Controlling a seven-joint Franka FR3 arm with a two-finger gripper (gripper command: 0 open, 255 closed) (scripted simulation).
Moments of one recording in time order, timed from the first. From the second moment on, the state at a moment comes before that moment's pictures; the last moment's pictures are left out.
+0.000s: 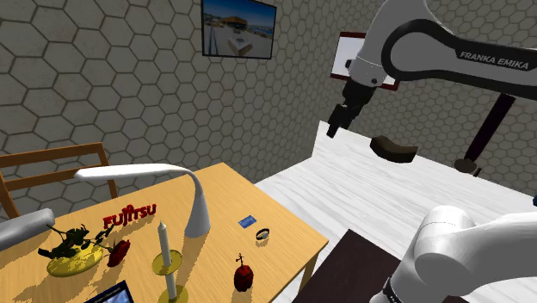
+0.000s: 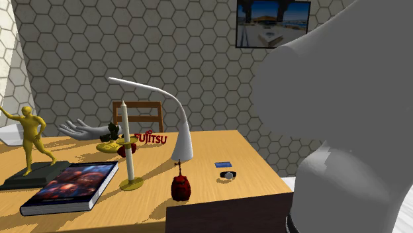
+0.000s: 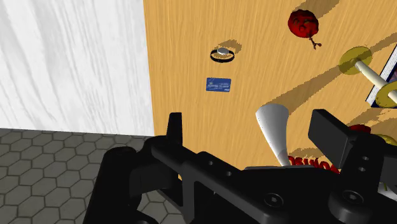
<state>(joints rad) 0.00 -0.82 -0.04 -2.30 -0.10 1.71 -0.03</state>
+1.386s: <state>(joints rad) 0.11 -0.42 0.06 -2.52 -0.01 2.17 0.03</state>
